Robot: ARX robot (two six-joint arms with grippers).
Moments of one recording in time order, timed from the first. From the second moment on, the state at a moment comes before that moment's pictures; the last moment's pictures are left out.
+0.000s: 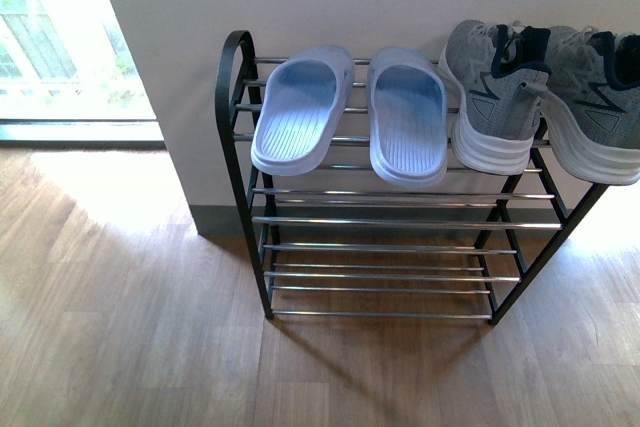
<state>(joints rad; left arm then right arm) 0.00 0.30 0.01 0.30 0.00 -0.01 0.00 0.00 0.02 0.00 0.00 -0.01</state>
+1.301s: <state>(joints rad) 0.00 0.02 0.01 0.00 0.00 -0.01 0.00 0.00 0.02 0.00 0.00 -0.01</state>
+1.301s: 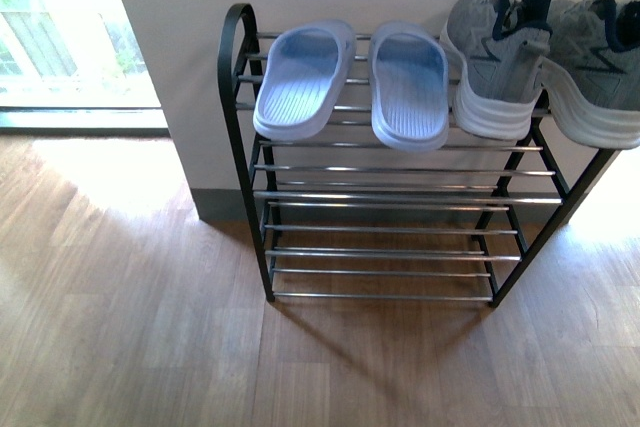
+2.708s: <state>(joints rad) 0.00 0.02 0.01 0.00 0.00 -0.01 0.00 0.00 0.02 0.00 0.00 -0.01</state>
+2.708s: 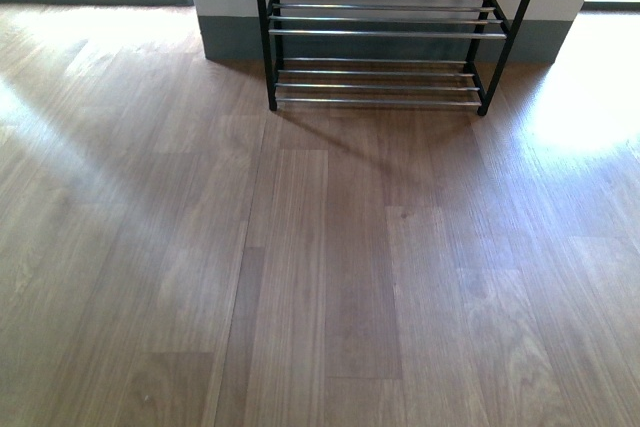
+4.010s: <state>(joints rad) 0.00 0.02 0.01 0.00 0.00 -0.01 0.00 0.00 0.02 0.00 0.00 -0.01</state>
